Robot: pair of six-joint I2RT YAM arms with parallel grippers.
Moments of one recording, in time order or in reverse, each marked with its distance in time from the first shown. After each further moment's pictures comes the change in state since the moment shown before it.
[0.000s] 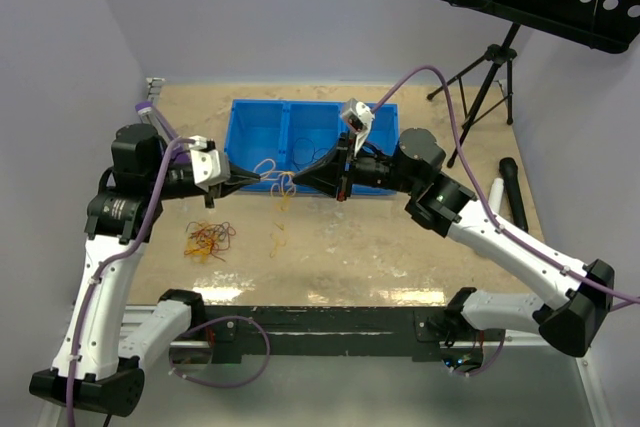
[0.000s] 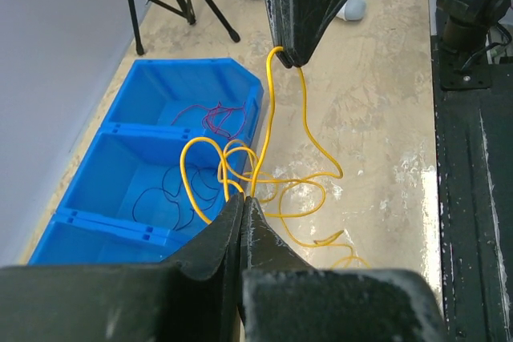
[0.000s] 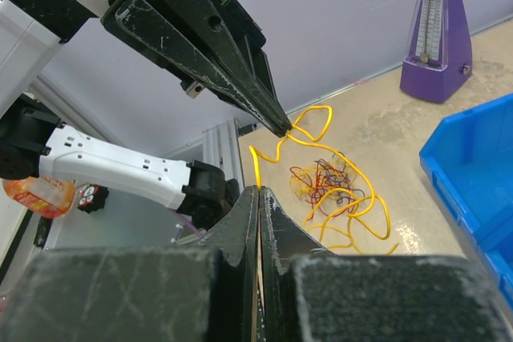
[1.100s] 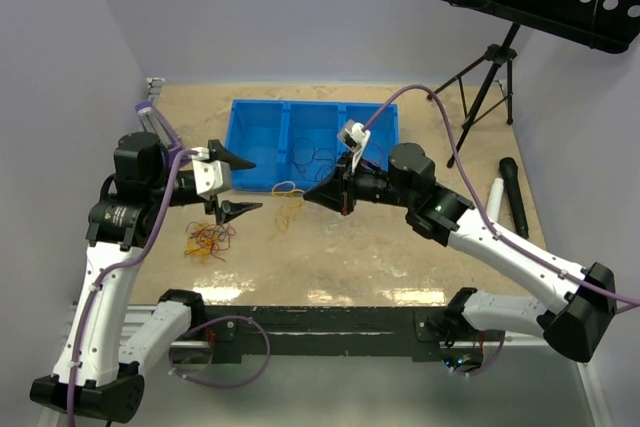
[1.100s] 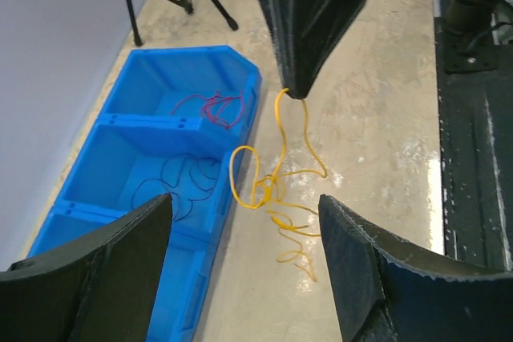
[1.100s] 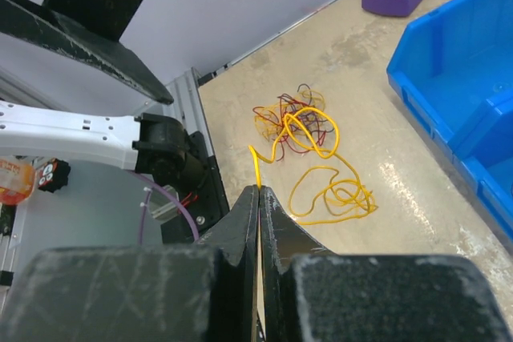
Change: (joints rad) left arm 0.000 -0.039 -0.050 -0.014 -0.026 0.048; right arm 0.001 -0.042 -0.129 -0.110 0.095 -0.051
